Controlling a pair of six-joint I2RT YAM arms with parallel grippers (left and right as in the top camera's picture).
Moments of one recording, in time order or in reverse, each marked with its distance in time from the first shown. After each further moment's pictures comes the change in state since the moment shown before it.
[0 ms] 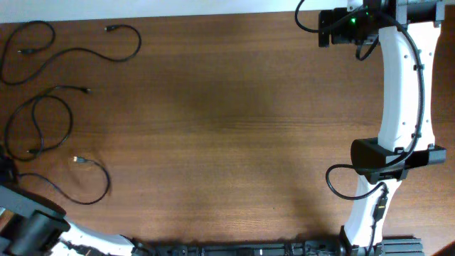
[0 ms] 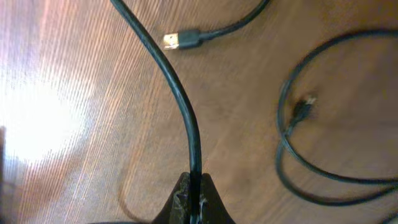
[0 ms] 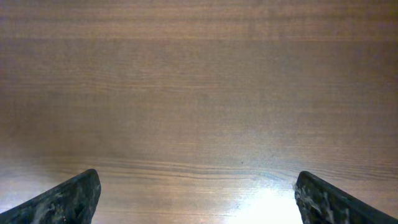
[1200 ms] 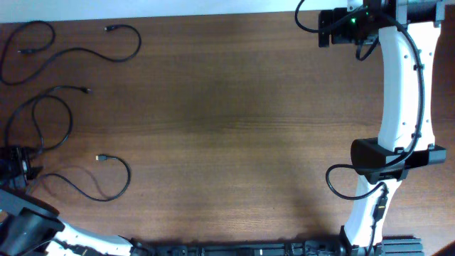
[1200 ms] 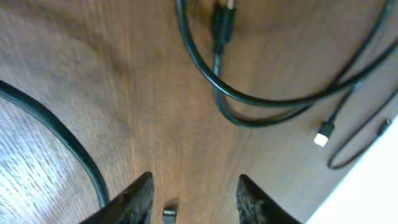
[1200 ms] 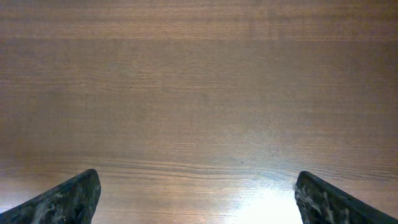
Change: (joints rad) left arm 0.059 0.040 -0.203 0.304 0.491 0.378; right arm 0.000 0.000 0.000 0.000 0.000 0.001
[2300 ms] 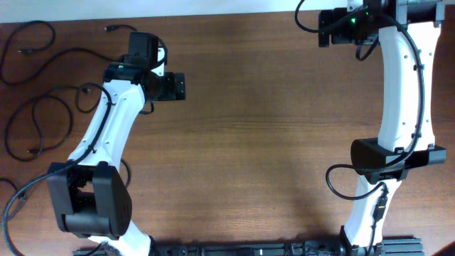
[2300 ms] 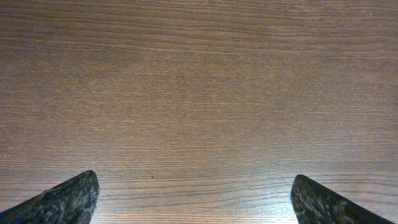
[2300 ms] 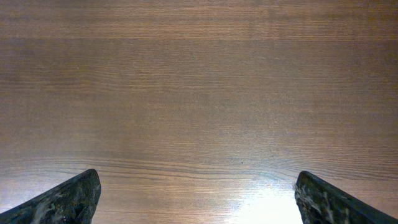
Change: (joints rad) left arm -1.151 -0.182 0.012 0.109 -0.506 0.490; right arm 0.000 0.000 0.000 0.000 0.000 0.000
